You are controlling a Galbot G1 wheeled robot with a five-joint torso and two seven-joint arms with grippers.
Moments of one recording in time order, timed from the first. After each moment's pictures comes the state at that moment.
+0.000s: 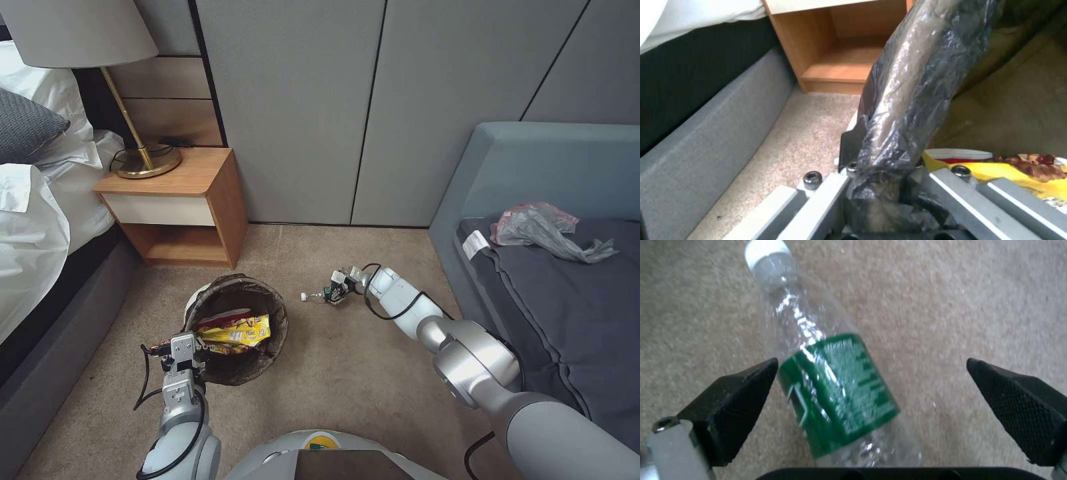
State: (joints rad) left arm 1.80 -1.54 -0.53 -2.23 0.03 0.26 -0.40; right arm -0.29 1.44 -0.16 0.32 -0.17 0.15 -0.60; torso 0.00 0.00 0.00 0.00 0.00
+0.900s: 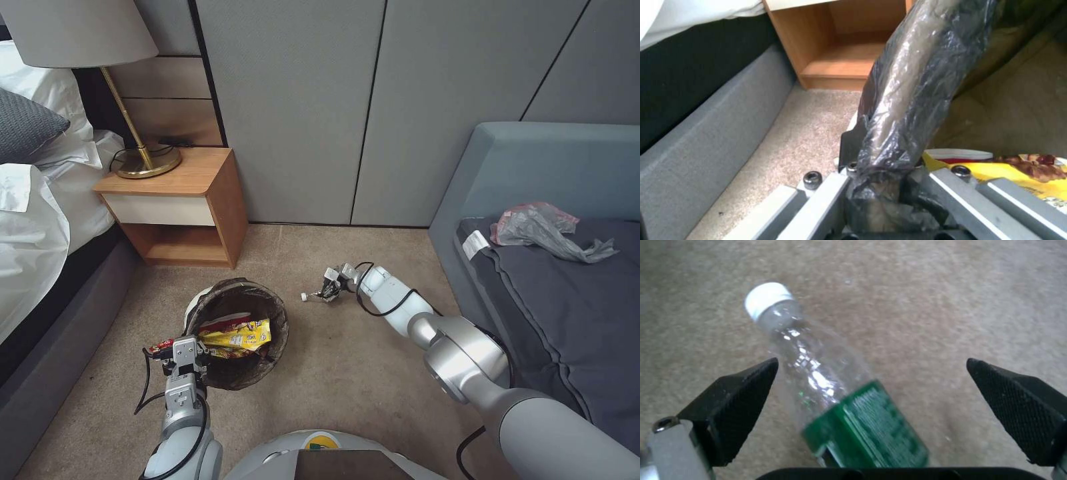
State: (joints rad) left arm 1.81 -1.55 -0.52 -2.22 0.05 0.26 -0.40; right arm -0.27 1.49 -0.21 0.31 -0.12 0.11 -0.57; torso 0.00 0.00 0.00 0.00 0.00
